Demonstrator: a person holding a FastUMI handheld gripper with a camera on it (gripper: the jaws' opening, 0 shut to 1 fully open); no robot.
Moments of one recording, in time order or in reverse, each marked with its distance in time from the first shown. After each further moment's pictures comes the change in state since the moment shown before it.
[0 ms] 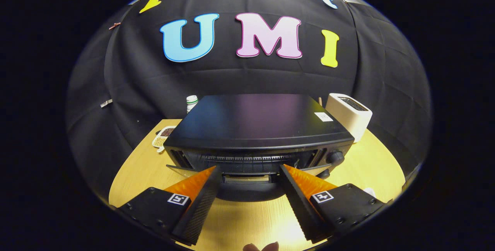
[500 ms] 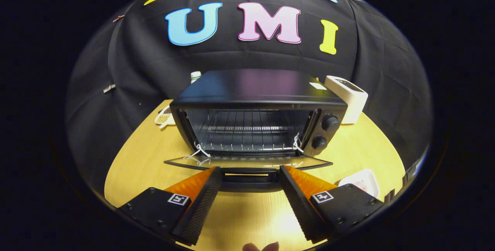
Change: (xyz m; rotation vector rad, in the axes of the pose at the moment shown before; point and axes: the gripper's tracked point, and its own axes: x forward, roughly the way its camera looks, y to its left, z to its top) arm -0.032 -0.004 -0.072 -0.043 0.132 -0.008
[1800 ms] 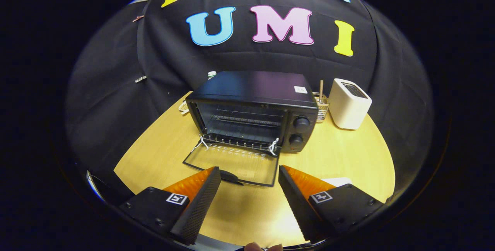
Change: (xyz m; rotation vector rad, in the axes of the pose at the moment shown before) arm -0.077 -0.111 0.029 -0.078 0.029 0.244
